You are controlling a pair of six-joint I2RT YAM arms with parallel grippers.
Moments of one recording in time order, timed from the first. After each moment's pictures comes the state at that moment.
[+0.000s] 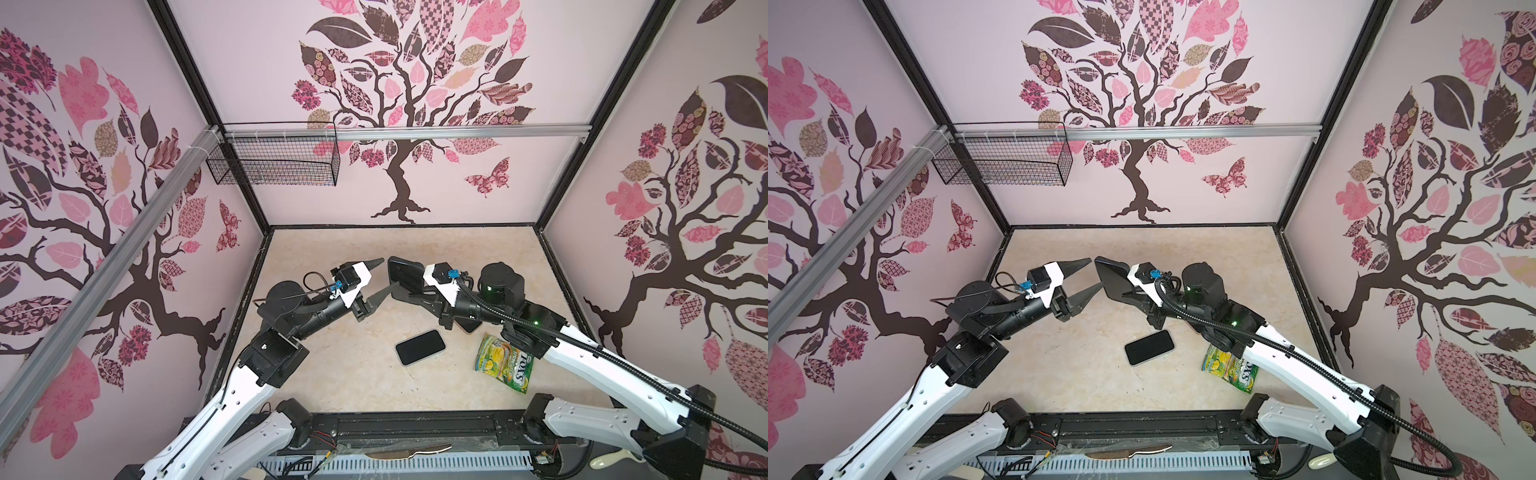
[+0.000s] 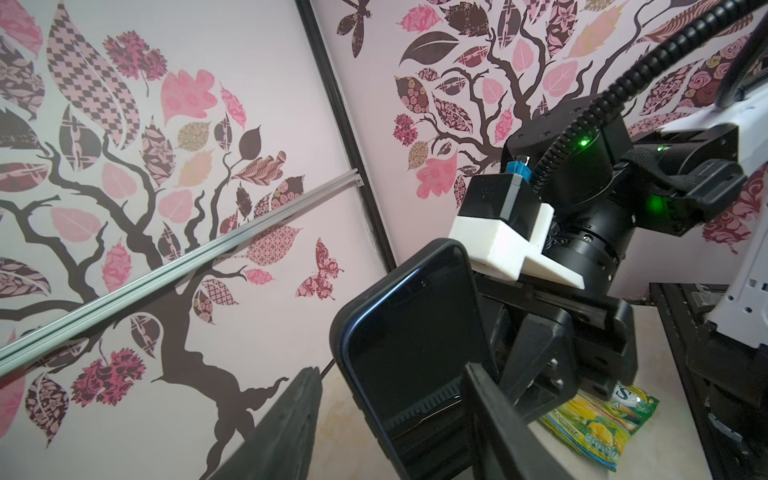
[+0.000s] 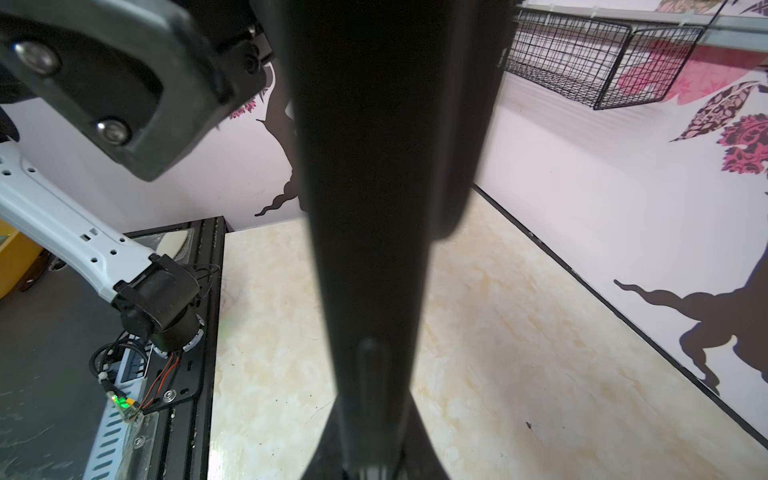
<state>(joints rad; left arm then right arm) -0.64 0.81 0.95 0.03 0.39 0.29 0.81 1.09 1.03 -0.15 -0.38 -0.14</state>
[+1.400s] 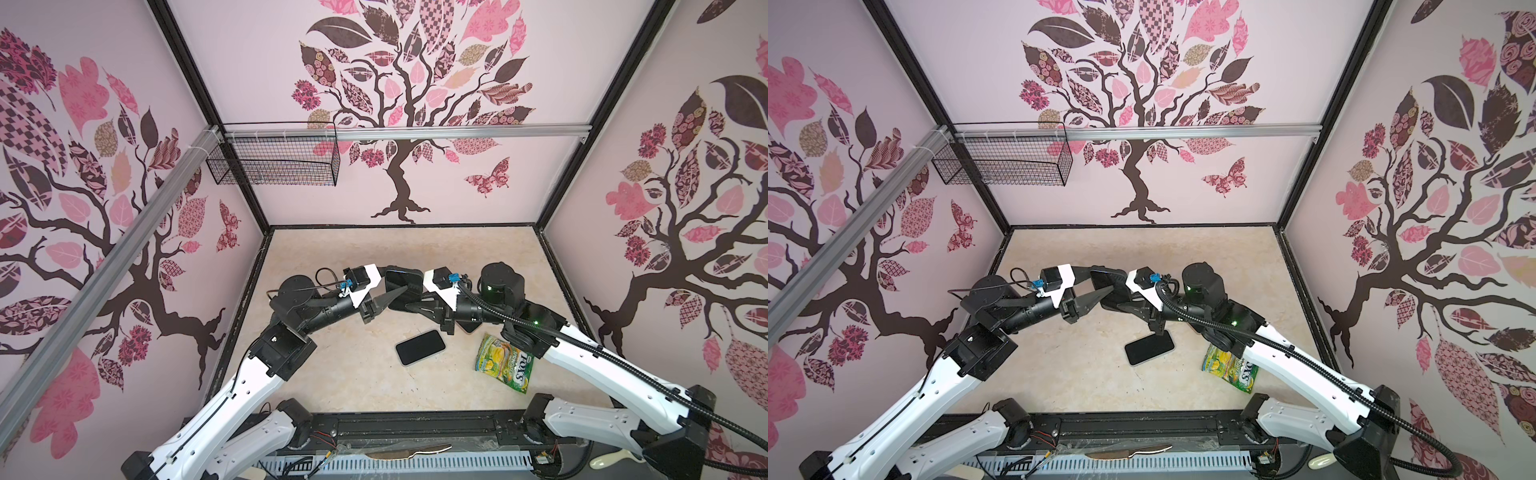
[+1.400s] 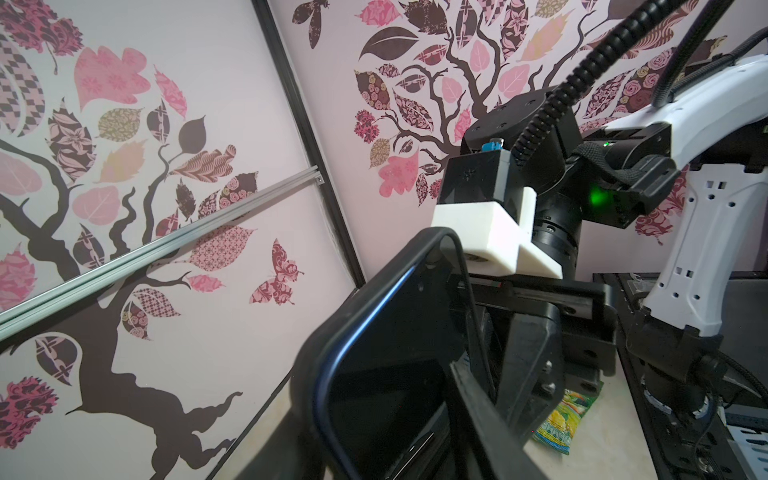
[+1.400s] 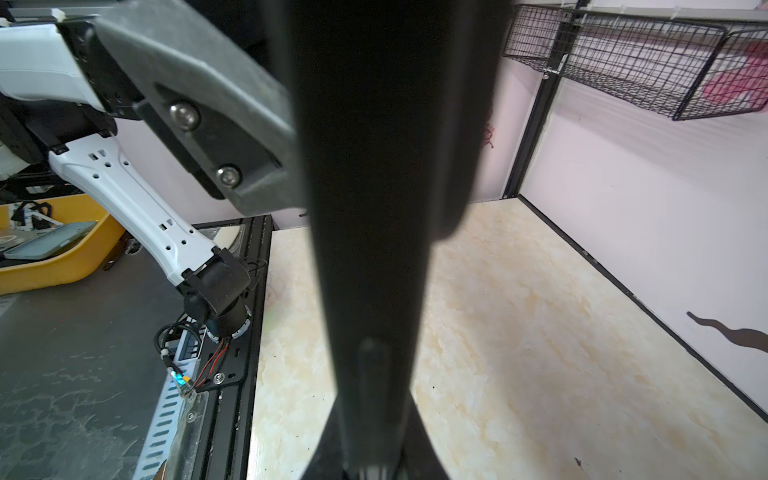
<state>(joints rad) -0.65 0.87 0.94 0.06 0.48 0.25 0.81 1.08 1.02 -0.14 -0.51 -0.15</state>
